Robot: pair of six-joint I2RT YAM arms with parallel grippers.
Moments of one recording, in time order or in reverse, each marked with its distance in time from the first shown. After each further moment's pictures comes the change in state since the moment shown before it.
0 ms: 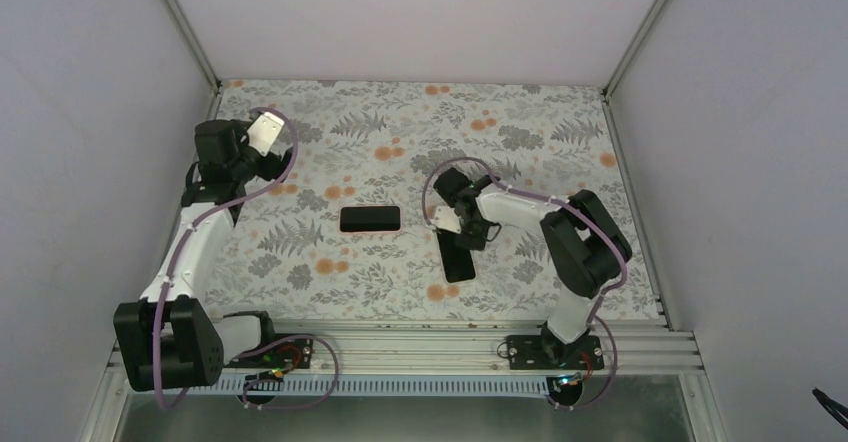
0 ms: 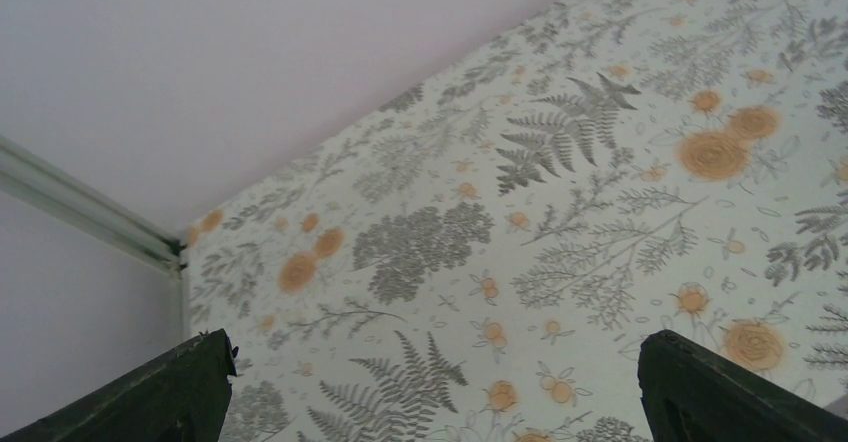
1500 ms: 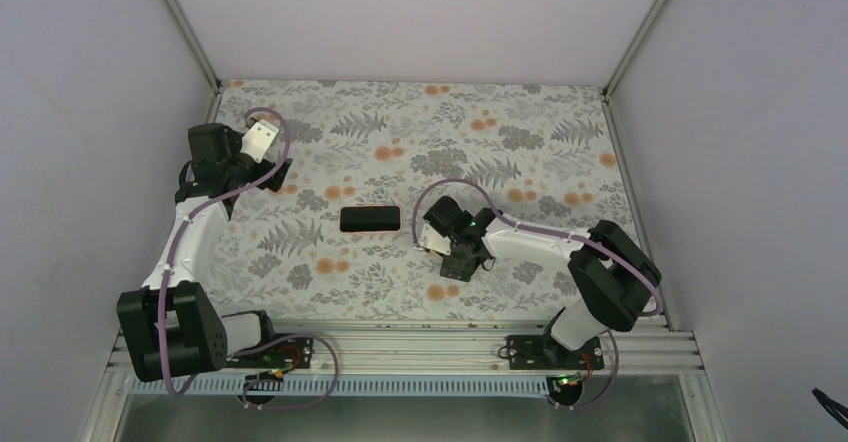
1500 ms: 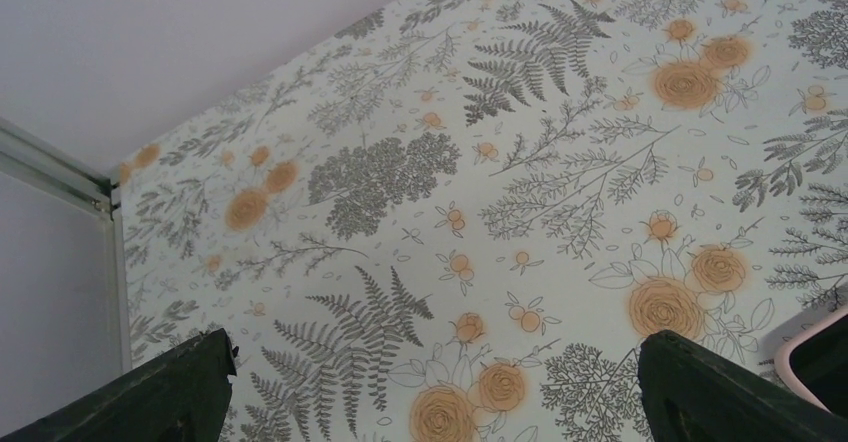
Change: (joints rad) left arm 0.095 0.037 0.015 -0.108 0.094 0.032; right arm 0.202 -0.175 -0.158 0.200 0.028 0.116
